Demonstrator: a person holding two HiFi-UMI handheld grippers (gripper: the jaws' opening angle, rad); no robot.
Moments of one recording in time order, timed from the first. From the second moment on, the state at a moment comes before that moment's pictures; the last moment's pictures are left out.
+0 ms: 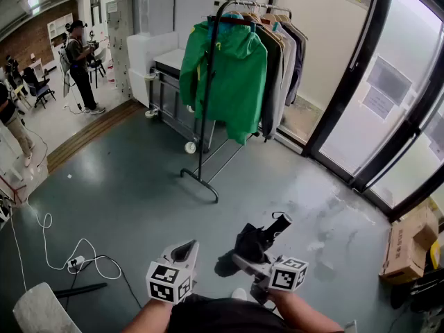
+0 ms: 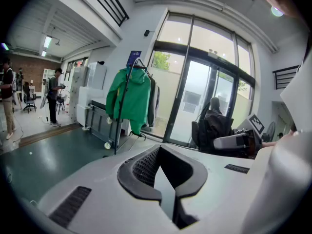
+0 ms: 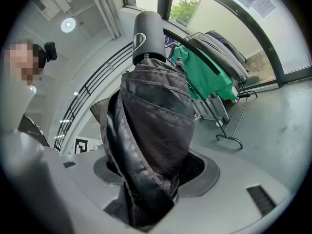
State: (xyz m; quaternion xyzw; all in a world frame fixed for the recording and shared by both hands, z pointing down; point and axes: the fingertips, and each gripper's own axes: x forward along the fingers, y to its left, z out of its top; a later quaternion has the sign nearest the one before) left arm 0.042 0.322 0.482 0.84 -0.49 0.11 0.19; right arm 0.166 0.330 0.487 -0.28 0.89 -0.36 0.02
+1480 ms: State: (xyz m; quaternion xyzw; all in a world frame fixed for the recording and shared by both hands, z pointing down) left arm -0.044 0.317 0.488 0.85 -0.48 0.11 0.19; right arm 0.087 0.335 0.489 -0.28 0.90 -0.32 0.00
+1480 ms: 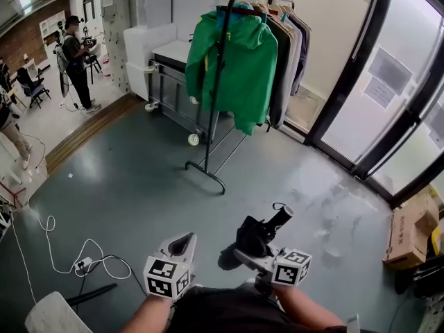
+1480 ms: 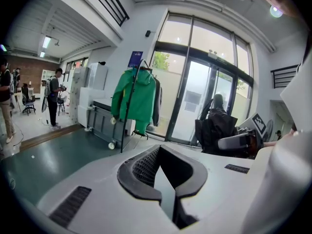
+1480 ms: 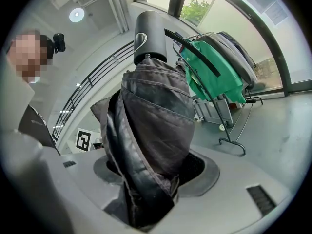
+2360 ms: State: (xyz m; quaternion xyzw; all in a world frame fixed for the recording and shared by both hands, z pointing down) left arm -0.086 0.270 0.512 0.84 -0.49 0.13 0.20; right arm 0.050 0.278 0.499 -0.28 0.90 -0.33 -0.02
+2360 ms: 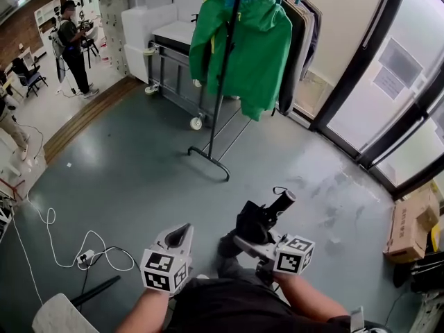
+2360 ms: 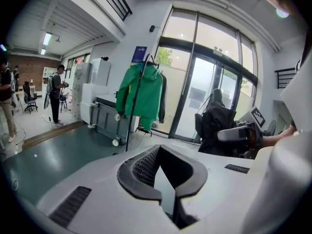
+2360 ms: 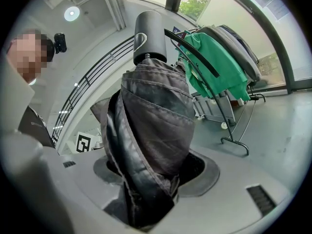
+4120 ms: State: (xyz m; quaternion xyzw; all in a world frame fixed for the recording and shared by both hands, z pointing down) left arm -0.007 0.016 0.474 0.82 -0.52 0.13 0.19; right arm 0.110 0.018 0.492 -0.21 0.92 -0.32 -0.02
